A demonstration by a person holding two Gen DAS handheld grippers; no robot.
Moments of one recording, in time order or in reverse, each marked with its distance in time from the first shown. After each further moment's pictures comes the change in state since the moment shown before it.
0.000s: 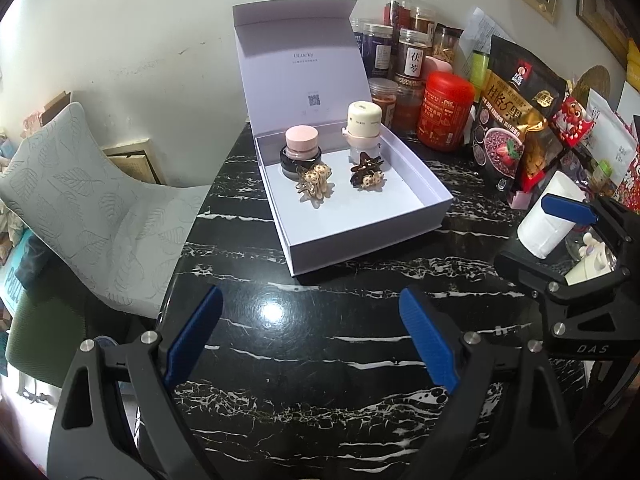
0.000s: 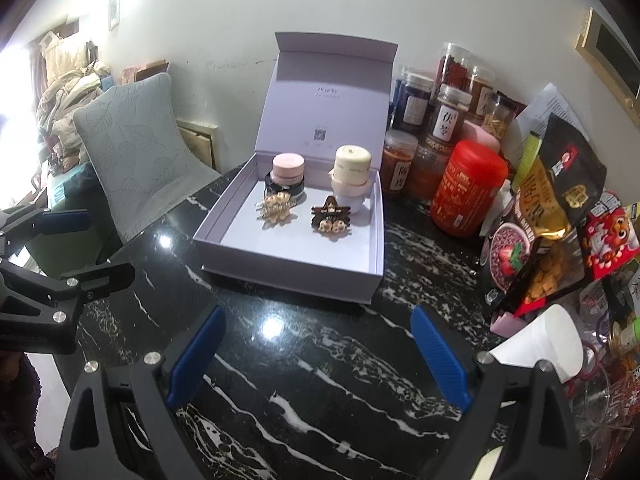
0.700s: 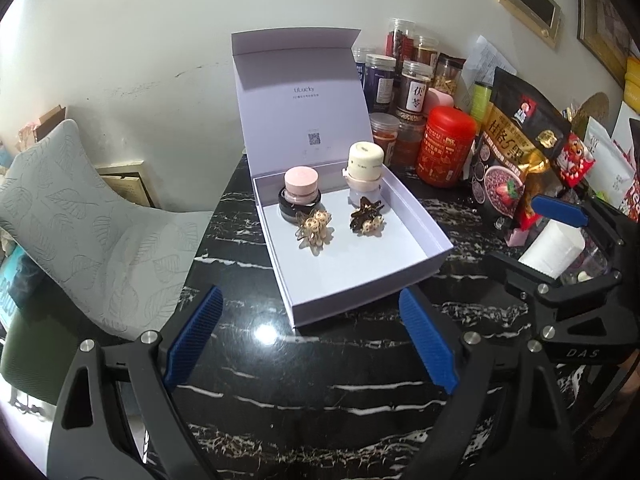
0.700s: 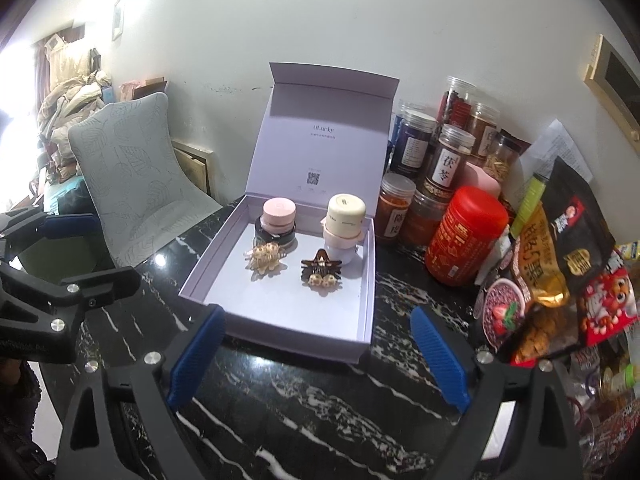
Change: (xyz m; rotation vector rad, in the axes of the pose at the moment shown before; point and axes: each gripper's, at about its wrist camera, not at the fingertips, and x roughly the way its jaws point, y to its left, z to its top) left arm 0.001 0.011 0.042 -0.008 -0.069 -0.027; right arm 0.004 -0.006 0.048 -0.019 -0.084 -0.021
